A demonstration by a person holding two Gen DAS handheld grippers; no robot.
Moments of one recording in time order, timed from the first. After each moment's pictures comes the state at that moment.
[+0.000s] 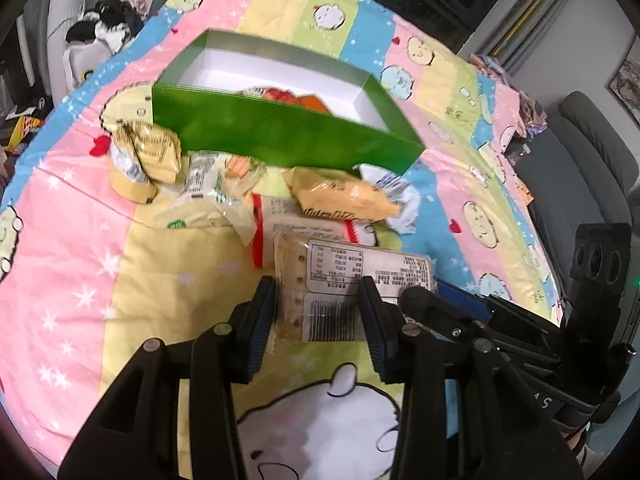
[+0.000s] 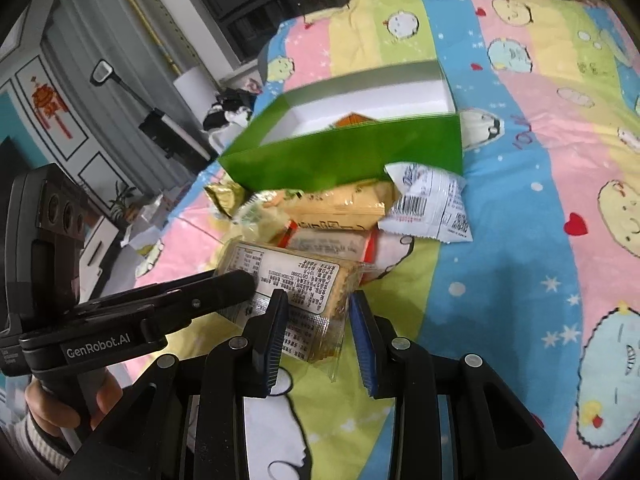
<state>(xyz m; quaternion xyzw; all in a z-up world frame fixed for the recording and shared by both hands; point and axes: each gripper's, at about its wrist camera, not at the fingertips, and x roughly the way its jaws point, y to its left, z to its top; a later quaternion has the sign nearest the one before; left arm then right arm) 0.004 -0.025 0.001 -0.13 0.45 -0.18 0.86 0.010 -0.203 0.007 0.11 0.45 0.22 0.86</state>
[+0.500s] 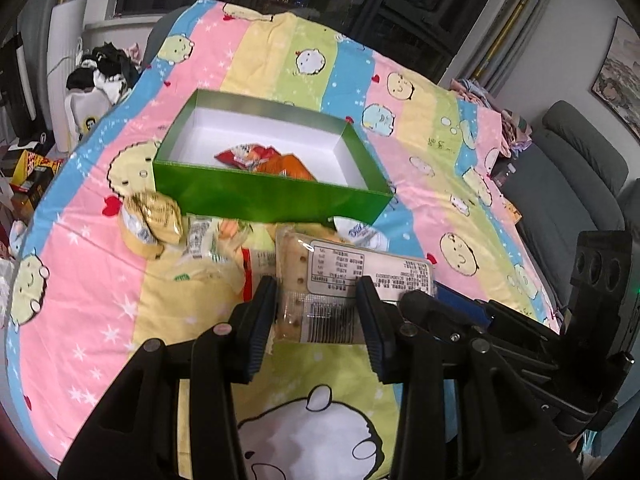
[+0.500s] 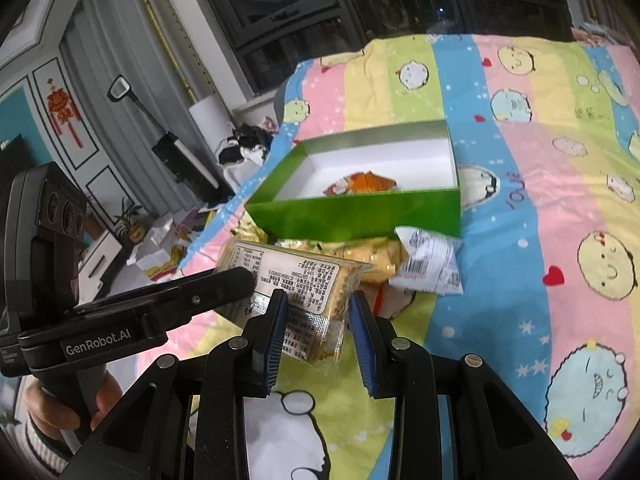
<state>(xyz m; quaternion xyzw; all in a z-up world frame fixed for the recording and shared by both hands) -0.002 -0.025 0.045 -0.12 0.40 -0.18 0.89 -0.001 -0.202 0.049 0.11 0.38 0.22 0.89</state>
